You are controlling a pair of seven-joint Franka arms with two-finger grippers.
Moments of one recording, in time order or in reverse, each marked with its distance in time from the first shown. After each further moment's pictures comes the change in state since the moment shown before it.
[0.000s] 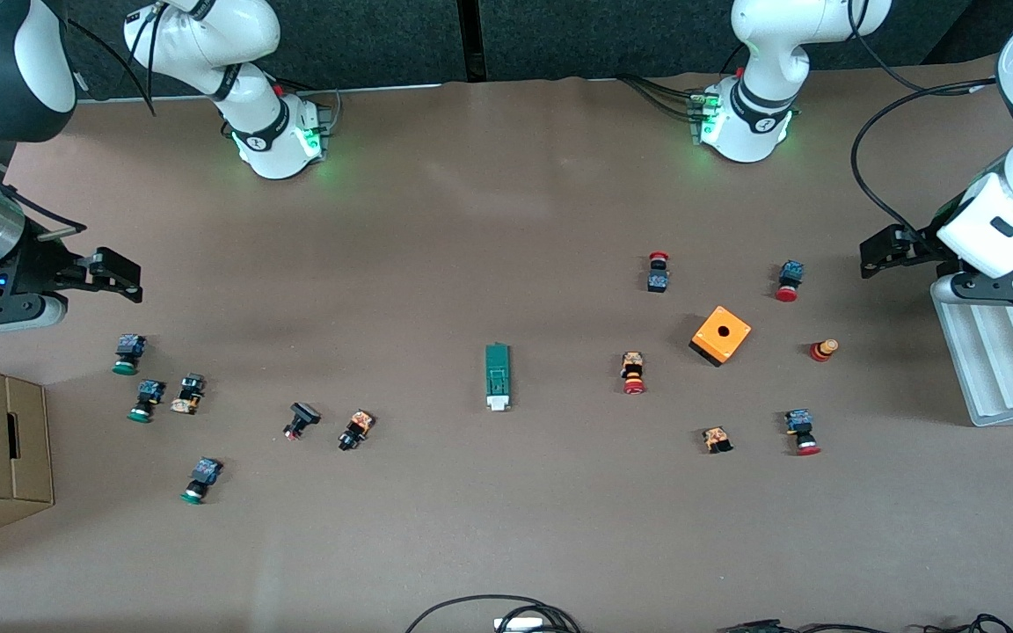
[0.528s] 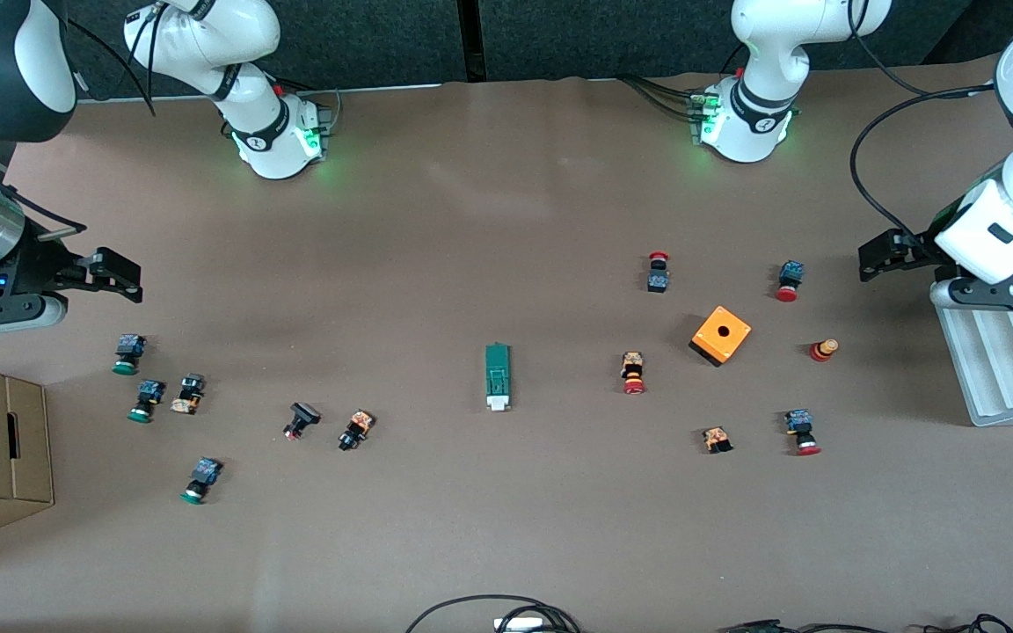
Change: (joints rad) left arm 0.000 0.024 0.000 0.016 0.000 0.000 0.000; right arm 0.000 0.000 0.000 0.000 0.000 0.000 0.000
